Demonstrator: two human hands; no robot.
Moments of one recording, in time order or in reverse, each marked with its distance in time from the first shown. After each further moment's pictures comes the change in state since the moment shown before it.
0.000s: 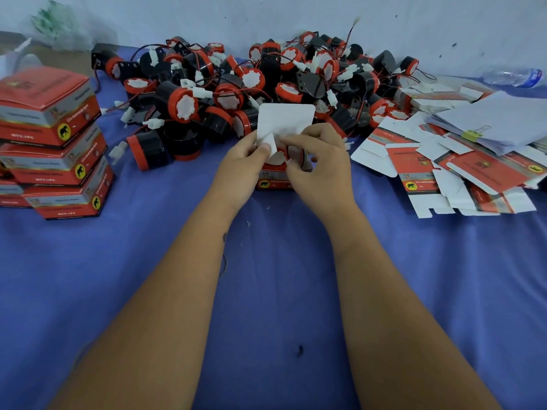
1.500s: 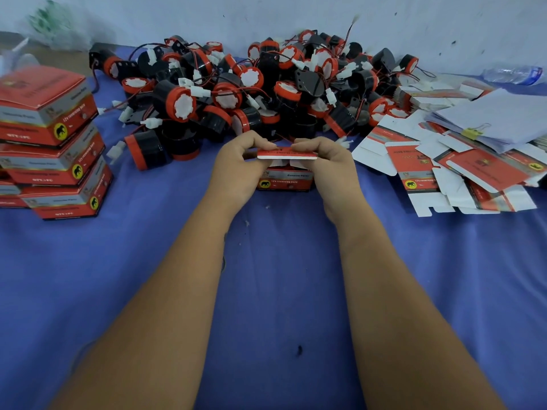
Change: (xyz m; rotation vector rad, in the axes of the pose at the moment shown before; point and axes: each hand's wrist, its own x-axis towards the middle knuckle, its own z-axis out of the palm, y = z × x) left_hand 0.000 -0.002 0.000 0.030 0.064 0.178; right_hand 0.007 0.016 -0.003 0.616 -0.080 0.508
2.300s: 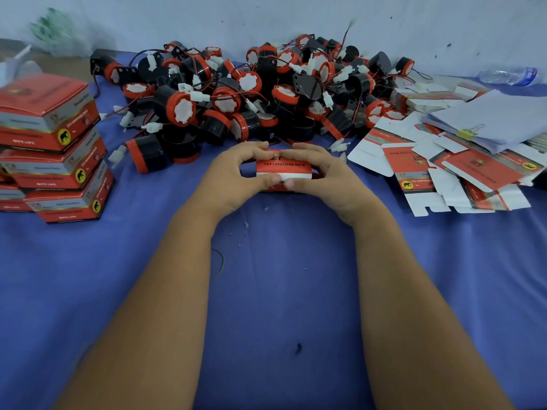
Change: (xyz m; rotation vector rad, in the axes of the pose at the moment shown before) left_hand -0.003 -0.010 -0.019 0.216 -0.215 0.039; right_hand -0.006 -0.001 -0.029 -0.334 -0.383 -0.048
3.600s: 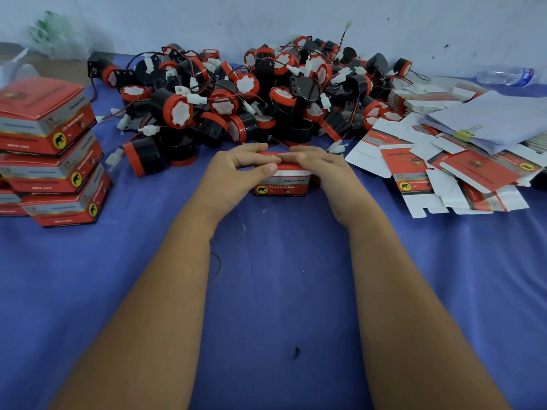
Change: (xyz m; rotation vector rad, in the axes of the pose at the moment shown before) left_hand 0.000 0.009 0.003 -0.257 0.033 -0.059; right_hand 0.005 -0.006 0.006 0.236 0.130 0.060
